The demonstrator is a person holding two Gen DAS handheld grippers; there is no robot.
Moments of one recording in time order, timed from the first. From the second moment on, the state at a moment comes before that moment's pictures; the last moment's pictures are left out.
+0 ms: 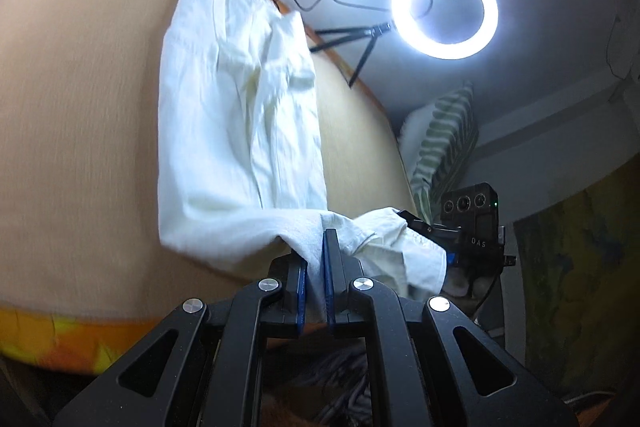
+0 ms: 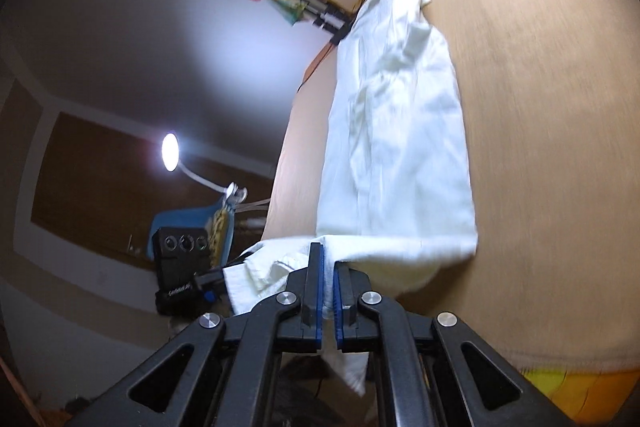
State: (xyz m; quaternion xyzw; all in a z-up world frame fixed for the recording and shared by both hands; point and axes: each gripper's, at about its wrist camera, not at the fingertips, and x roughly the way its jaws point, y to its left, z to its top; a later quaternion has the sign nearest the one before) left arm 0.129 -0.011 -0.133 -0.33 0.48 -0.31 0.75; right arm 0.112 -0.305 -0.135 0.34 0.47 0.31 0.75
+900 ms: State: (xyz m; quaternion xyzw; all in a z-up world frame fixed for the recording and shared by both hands) left arm 0.211 0.023 -0.153 -0.36 0.47 -0.23 0.77; right arm 0.211 -0.328 -0.158 0.38 0.46 0.25 0.76
